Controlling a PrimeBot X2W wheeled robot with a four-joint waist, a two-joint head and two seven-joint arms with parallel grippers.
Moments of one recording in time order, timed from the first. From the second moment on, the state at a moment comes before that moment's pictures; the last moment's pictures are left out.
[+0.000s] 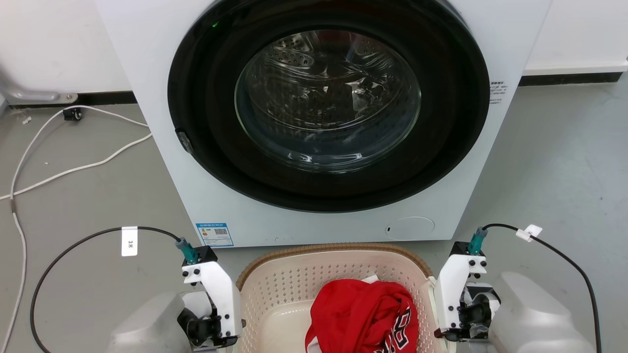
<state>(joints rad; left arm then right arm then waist) -0.68 0.26 -1.09 1.10 -1.41 -0.12 0.50 -0.70 -0.07 0.52 1.29 0.74 0.13 0.75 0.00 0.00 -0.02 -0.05</state>
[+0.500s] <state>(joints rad) -0.67 0.26 -1.10 1.09 -1.42 -0.12 0.48 -0.70 -0.07 0.52 1.29 0.74 0.12 0.75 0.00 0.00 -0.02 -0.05</state>
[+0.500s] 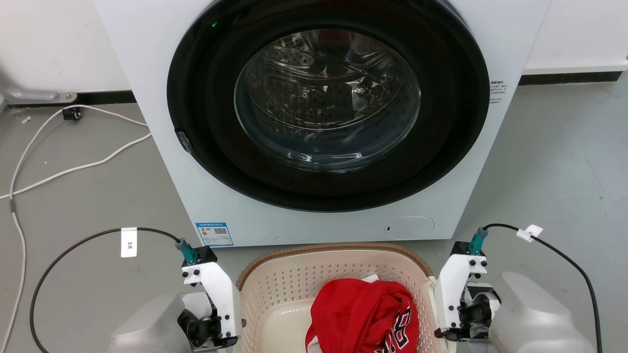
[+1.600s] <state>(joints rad) -0.67 0.27 -1.11 1.09 -1.44 -0.12 0.47 -0.69 -0.07 0.50 1.29 0.73 0.12 0.75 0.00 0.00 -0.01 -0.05</state>
